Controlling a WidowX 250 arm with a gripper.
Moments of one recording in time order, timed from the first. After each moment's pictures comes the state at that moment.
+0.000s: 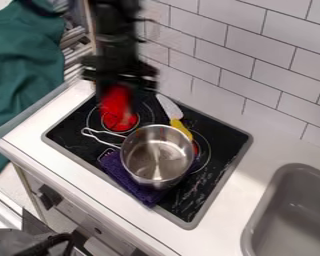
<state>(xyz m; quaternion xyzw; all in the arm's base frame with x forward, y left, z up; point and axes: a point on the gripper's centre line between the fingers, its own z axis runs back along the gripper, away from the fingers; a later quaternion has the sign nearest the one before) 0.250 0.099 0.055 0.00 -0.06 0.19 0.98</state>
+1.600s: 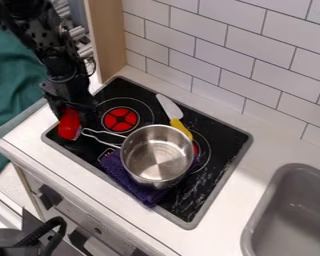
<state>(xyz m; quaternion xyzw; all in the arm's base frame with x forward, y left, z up) 0.253 0.189 -0.034 0.05 -0.09 0.10 0.99</state>
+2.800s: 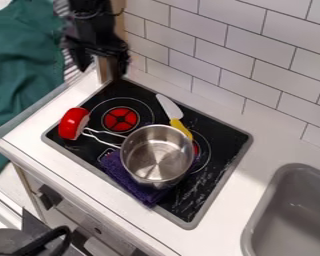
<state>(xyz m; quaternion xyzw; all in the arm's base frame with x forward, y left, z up) 0.298 0.129 0.060 0.03 -0.12 0.09 0.99</state>
